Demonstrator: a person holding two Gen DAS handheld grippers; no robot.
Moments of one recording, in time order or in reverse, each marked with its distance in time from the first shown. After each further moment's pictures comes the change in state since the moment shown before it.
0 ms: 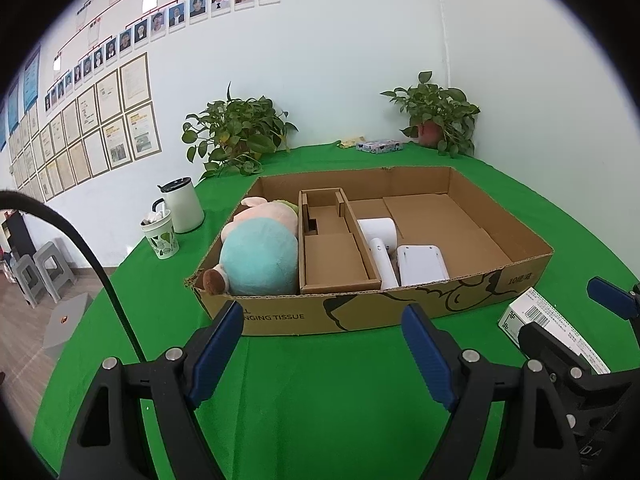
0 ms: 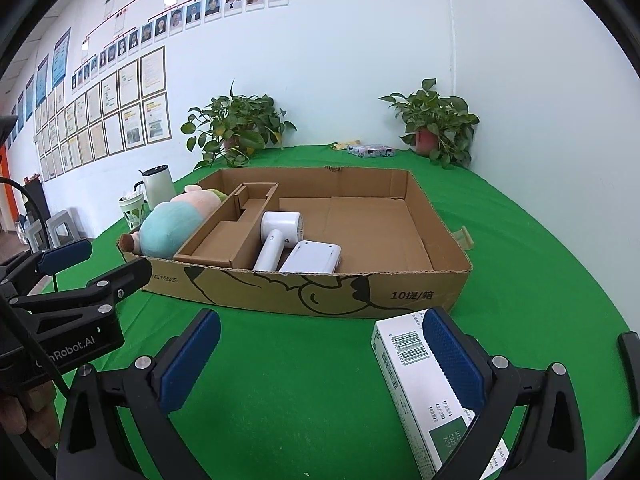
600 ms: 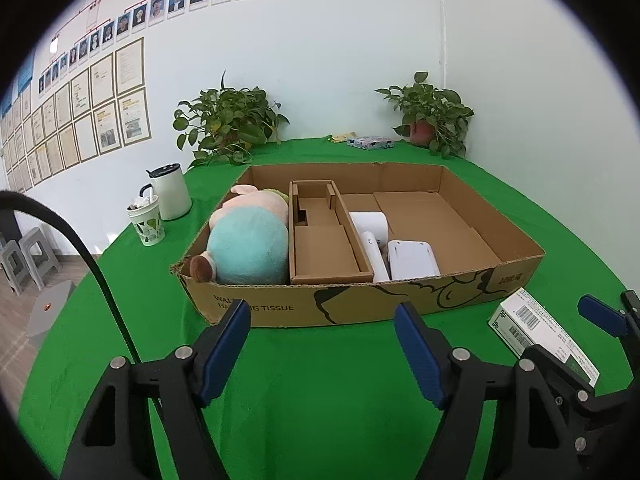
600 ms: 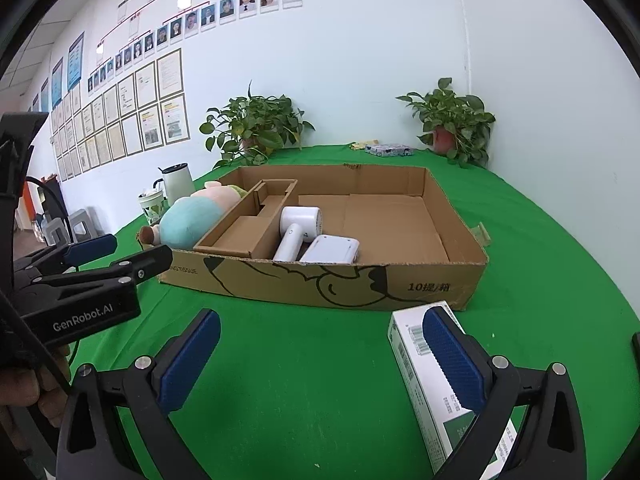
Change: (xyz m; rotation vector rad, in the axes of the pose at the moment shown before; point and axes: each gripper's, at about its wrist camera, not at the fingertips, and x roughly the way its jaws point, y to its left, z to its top) left arm 0.008 0.009 -0.005 -0.037 0.029 -0.084; right arm -0.001 -0.004 -0.011 0.000 0.000 0.075
